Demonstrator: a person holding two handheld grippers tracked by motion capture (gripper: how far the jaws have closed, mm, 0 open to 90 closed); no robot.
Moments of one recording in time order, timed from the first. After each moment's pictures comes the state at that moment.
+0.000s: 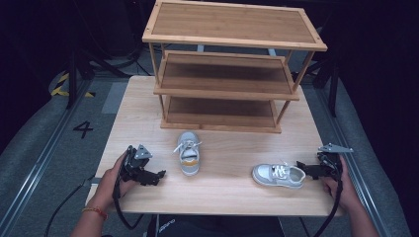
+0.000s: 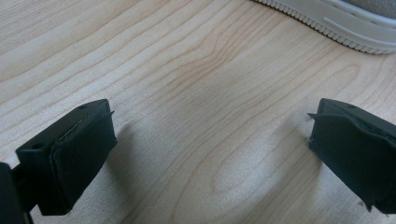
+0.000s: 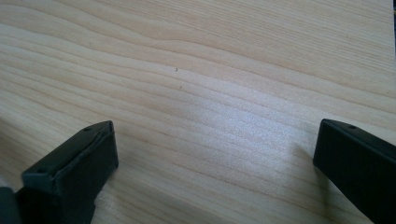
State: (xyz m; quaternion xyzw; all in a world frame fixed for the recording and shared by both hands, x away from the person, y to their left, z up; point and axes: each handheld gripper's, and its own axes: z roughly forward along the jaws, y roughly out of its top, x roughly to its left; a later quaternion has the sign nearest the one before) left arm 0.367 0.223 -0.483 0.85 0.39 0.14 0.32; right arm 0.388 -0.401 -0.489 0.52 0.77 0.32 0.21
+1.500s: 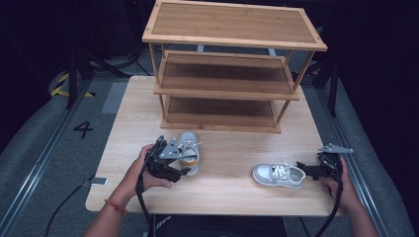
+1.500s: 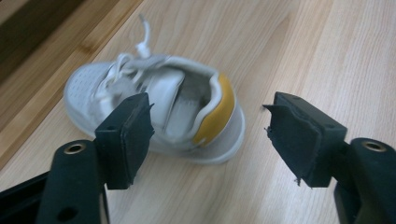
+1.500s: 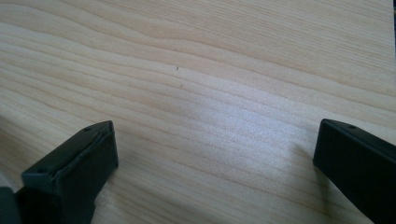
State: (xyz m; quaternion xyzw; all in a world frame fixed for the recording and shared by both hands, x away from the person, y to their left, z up) left arm 0.359 0.140 -0.408 0.92 0.18 0.13 0.34; right arm 0.387 -0.401 -0.489 0.52 0.76 0.32 0.21
